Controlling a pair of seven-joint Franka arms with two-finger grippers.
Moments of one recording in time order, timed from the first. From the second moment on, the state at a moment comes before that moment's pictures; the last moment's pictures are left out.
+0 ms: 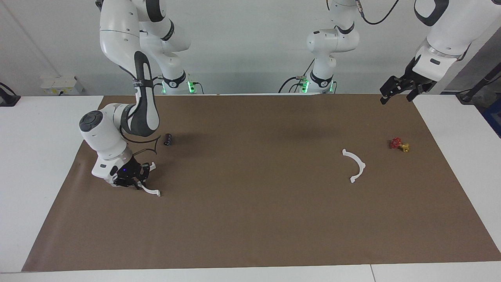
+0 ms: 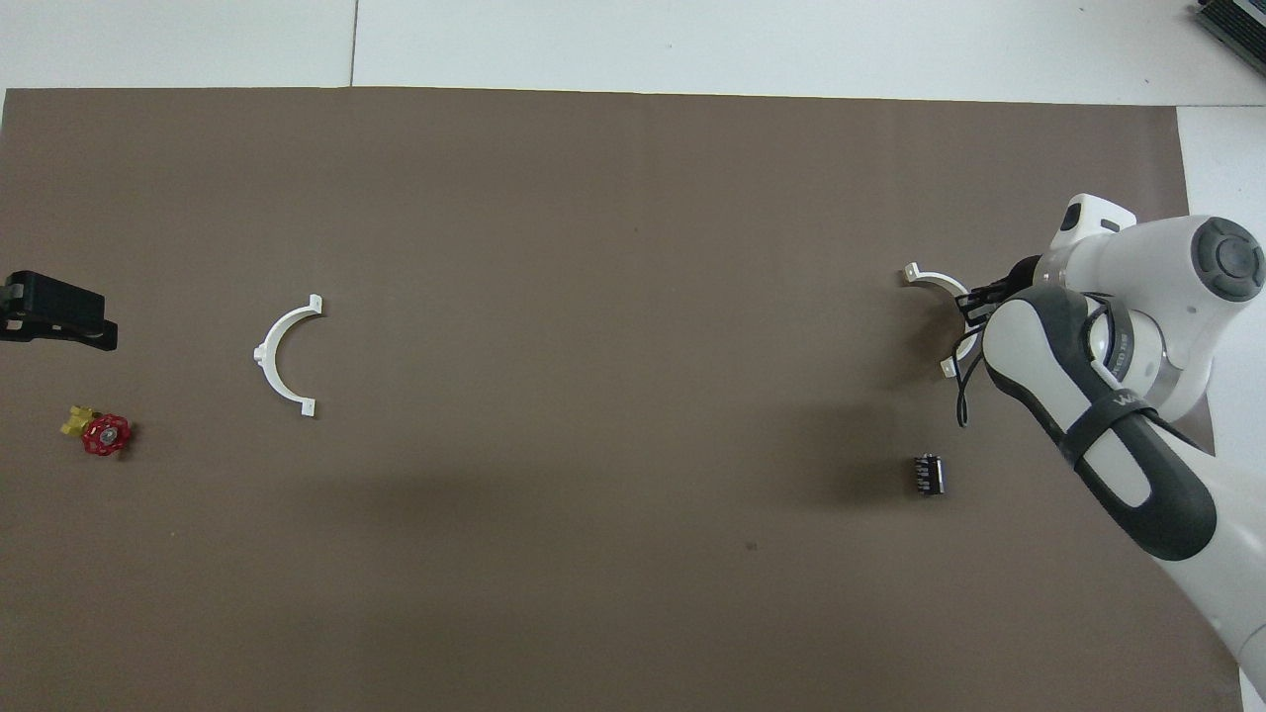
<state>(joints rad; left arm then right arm) 0.01 -0.01 -0.01 -1.55 -0.02 1.47 -0.06 0.06 0.38 -0.16 -1.95 0.24 2.44 -0.67</state>
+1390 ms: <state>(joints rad) 0.01 -0.01 -0.01 -1.55 -0.02 1.47 -0.06 0.65 0.44 -0.14 -1.74 0.05 2.23 0.29</state>
